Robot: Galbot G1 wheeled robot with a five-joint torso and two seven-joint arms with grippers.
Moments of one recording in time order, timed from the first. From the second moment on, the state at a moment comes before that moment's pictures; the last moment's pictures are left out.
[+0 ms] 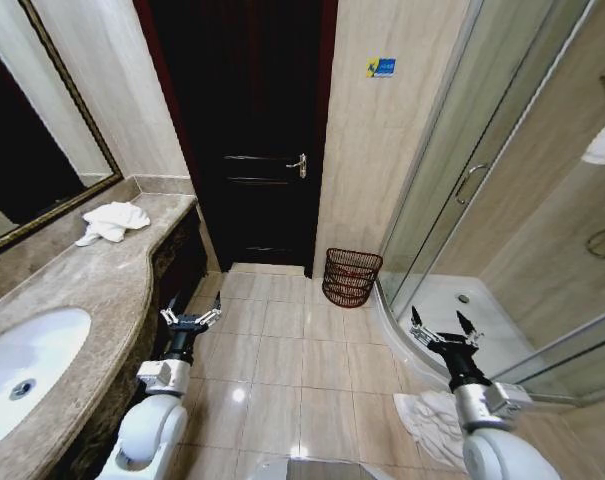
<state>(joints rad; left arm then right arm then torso) 1.65 -1.29 -0.67 -2.17 -0.25 -0.12 -0.07 -1.74 1.54 0.81 2.36 0.18 -0.16 -0.08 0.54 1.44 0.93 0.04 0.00</state>
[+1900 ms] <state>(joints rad) 1.67 -1.27 -0.68 -2.13 -0.29 -0.16 -0.07 -1.75 1.60 0.80 2.37 0.10 -0.10 -0.13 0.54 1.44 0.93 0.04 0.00</state>
